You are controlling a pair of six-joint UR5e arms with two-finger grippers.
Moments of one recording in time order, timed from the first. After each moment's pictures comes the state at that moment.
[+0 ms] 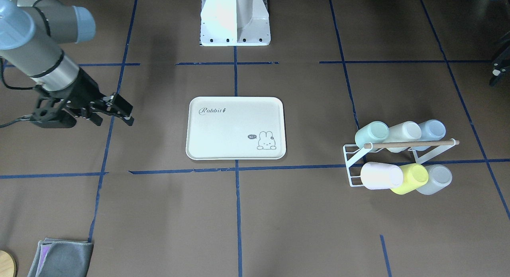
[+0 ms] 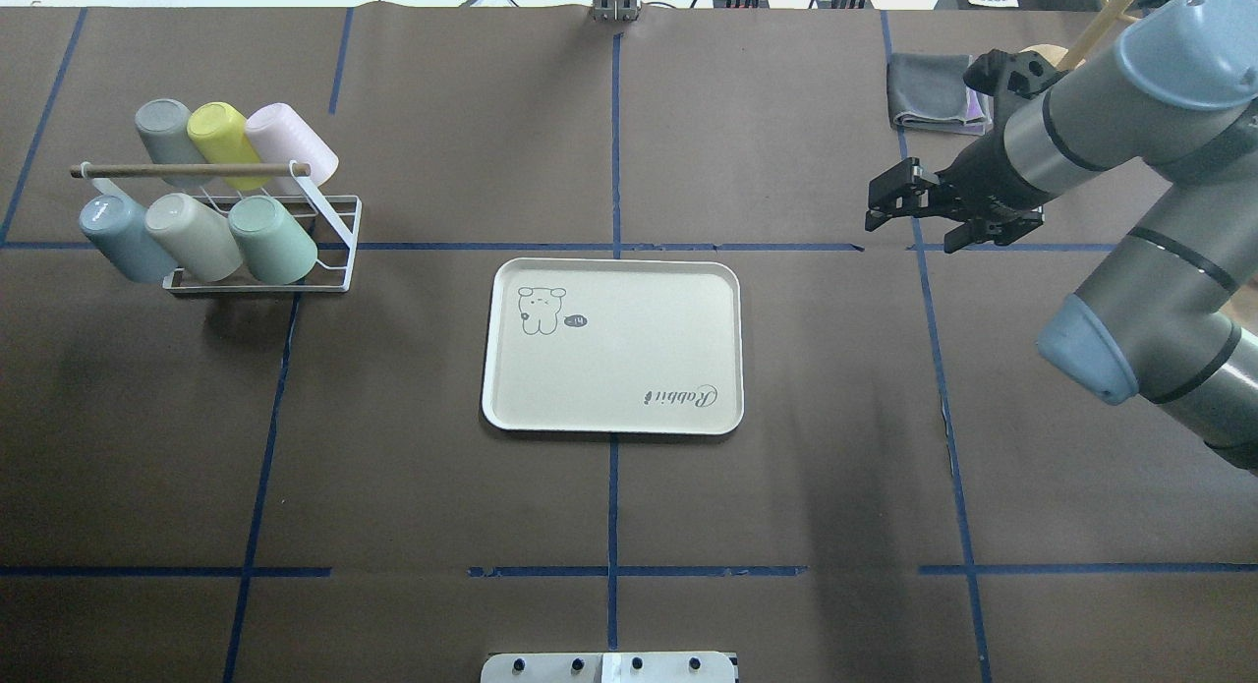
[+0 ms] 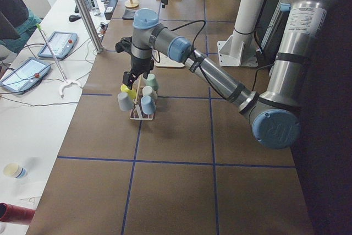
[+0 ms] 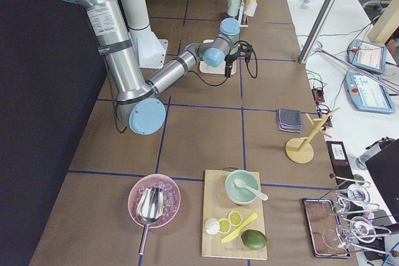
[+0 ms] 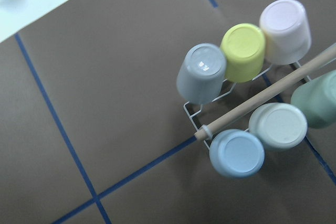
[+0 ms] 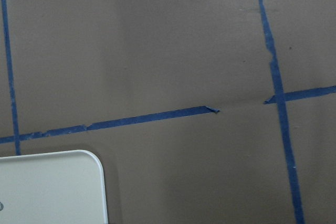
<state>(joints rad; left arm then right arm) -1.35 -1.77 -2.05 -1.43 -2.16 0.16 0.95 -1.29 1.84 -1.30 2.23 1.12</state>
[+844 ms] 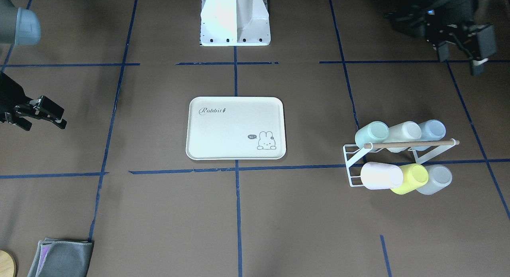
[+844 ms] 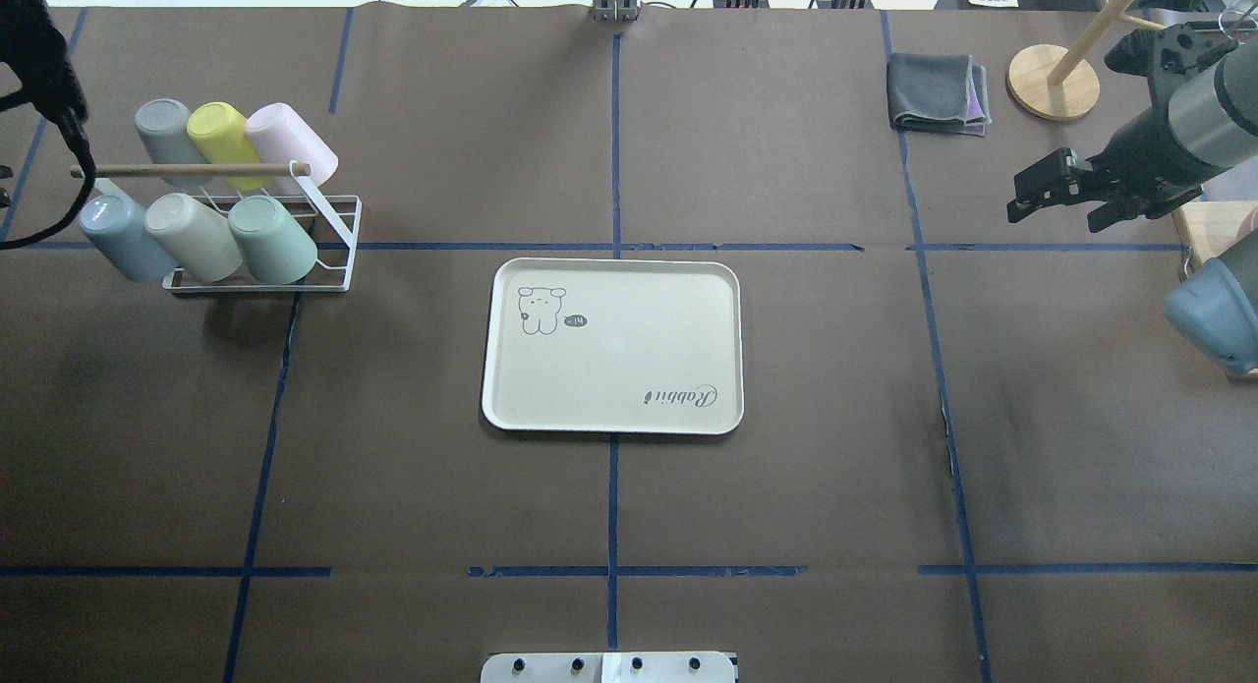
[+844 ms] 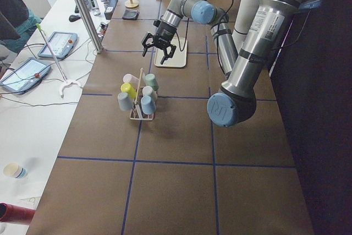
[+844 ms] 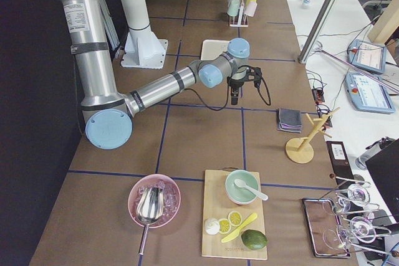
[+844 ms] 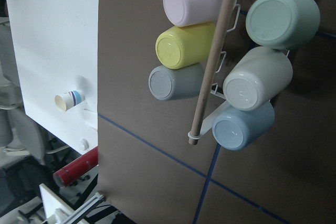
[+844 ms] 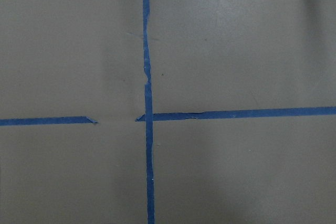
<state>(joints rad) -0.78 -1.97 -2.34 -0.84 -1.28 0.48 1.10 -1.41 1.84 -1.42 2.28 0.78</state>
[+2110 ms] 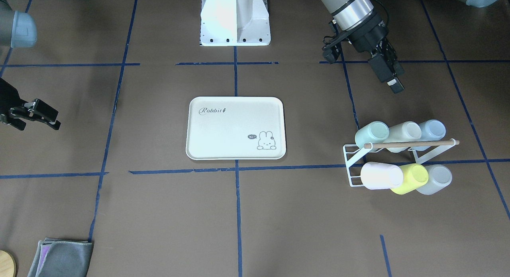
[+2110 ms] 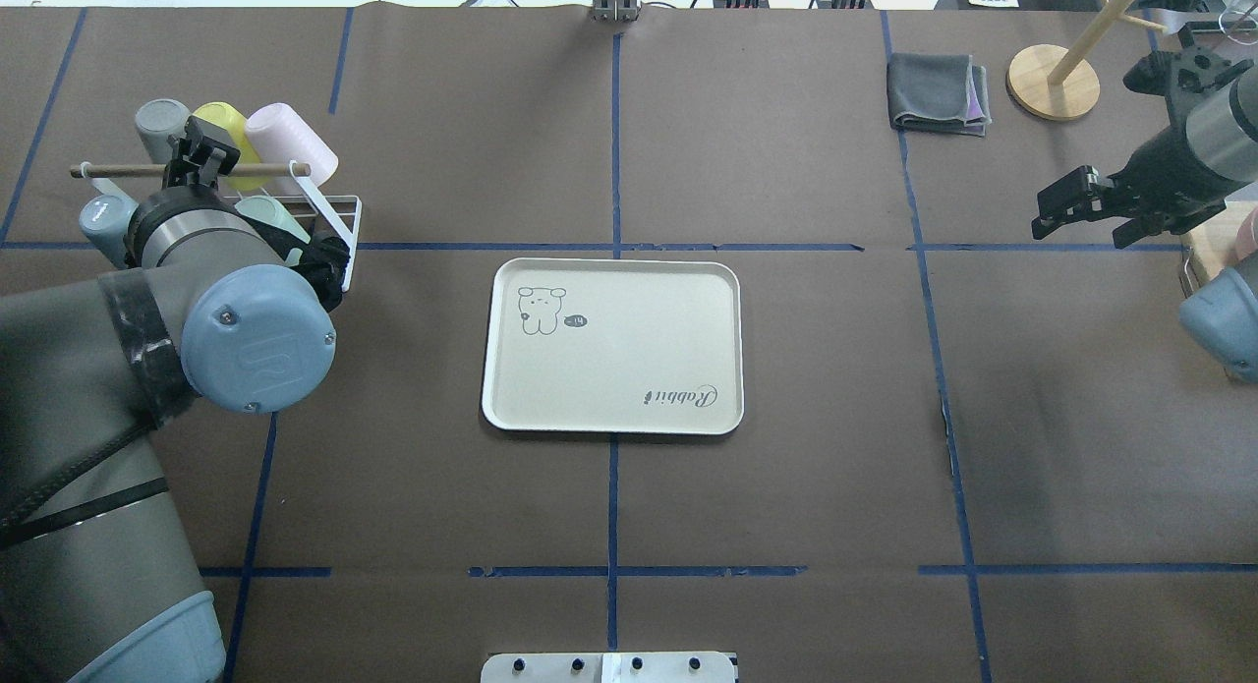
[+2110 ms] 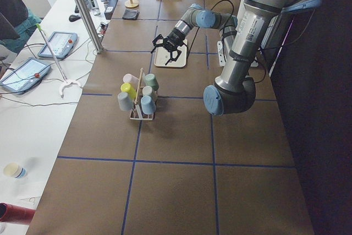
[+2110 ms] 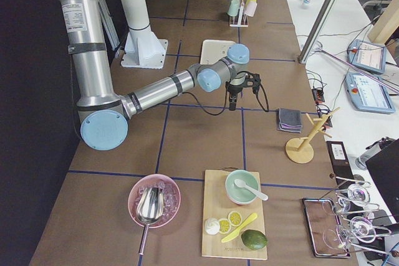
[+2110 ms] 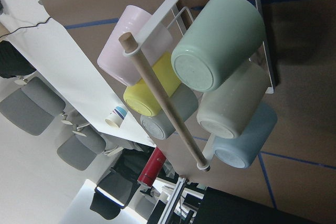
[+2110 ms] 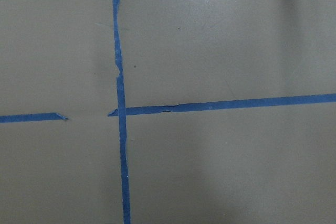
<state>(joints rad) -0.50 -2.04 -2.18 -0.73 -0.92 0.63 1.10 -1.43 1.82 -1.42 2.28 0.78</state>
